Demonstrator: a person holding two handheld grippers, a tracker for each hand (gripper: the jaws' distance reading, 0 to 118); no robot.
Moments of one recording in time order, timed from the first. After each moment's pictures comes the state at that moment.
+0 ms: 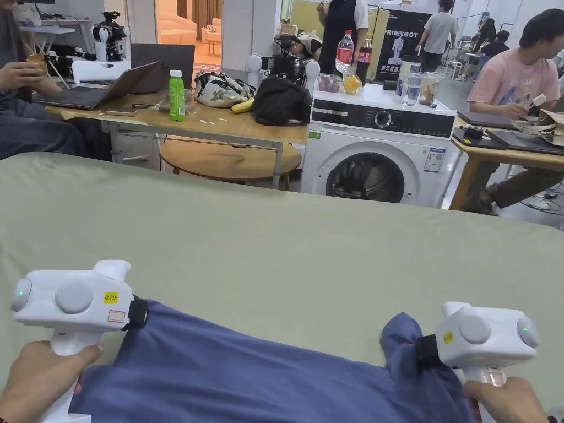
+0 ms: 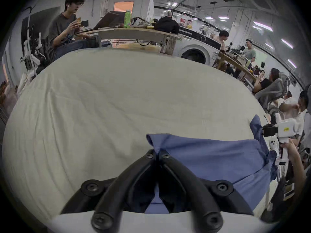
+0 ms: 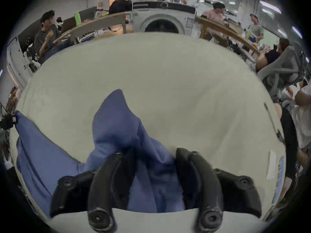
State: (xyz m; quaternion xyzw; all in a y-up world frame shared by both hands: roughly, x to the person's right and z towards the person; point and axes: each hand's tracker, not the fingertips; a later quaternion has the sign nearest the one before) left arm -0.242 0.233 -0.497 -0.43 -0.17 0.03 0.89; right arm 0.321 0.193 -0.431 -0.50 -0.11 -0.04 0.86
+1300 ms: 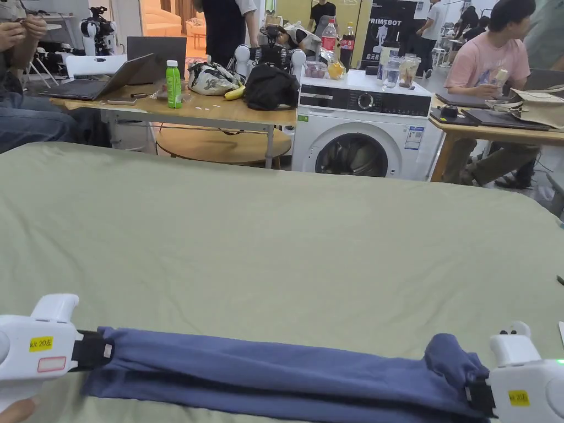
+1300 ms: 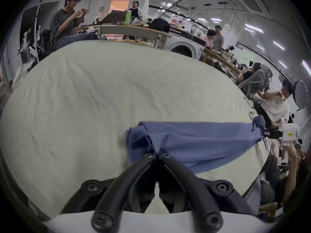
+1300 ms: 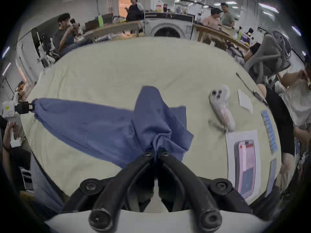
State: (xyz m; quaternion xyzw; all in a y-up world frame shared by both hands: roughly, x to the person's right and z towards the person) left arm -0.327 0.224 -0.302 -0.43 -0.22 0.05 0.88; right arm 0.266 0.239 -0.145 -0.47 -0.08 -0.03 0.88
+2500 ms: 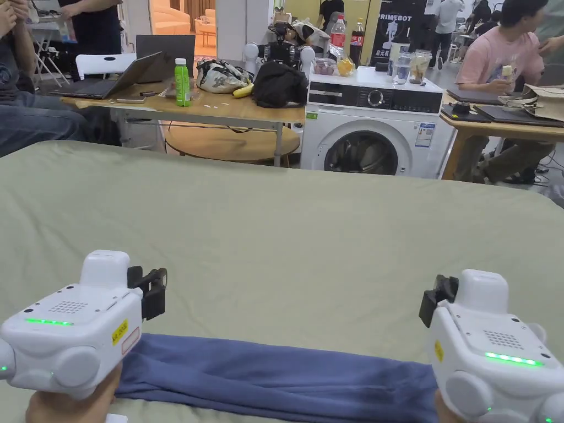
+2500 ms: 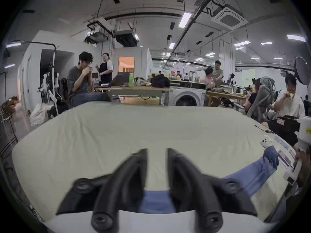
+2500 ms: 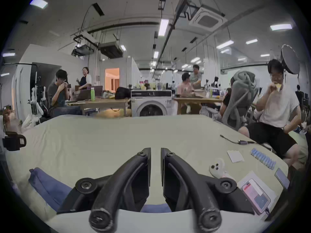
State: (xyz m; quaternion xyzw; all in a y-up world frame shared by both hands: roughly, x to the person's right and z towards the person) left arm -0.246 0.263 -0.284 -0.16 -0.14 0.01 0.98; right arm 0.158 0.275 -0.181 -0.09 -0.19 -0.02 0.98
